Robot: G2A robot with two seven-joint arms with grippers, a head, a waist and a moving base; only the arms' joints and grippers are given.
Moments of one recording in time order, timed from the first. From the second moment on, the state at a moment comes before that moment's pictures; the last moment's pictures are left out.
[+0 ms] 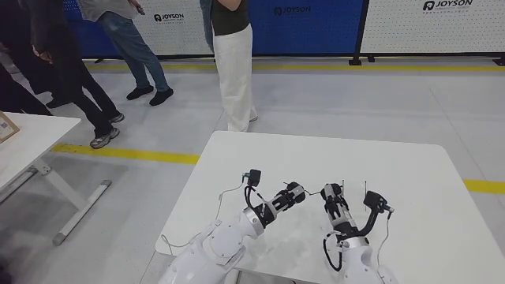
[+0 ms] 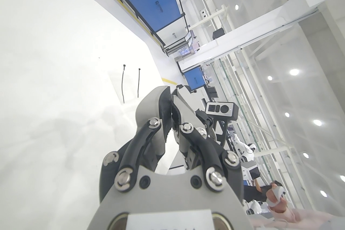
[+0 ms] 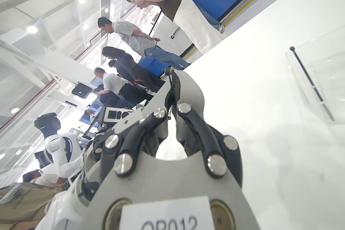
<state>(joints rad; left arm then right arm) 1.38 -1.22 -1.04 -1.54 -0.03 -0.26 -0.22 -1.53 -1.39 1.09 -1.64 -0.49 0.00 -0.12</state>
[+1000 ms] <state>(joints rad) 1.38 -1.23 -1.01 -1.52 0.01 -0.24 -0.20 -1.54 -1.40 1.09 -1.66 -0.53 0.02 -0.15</state>
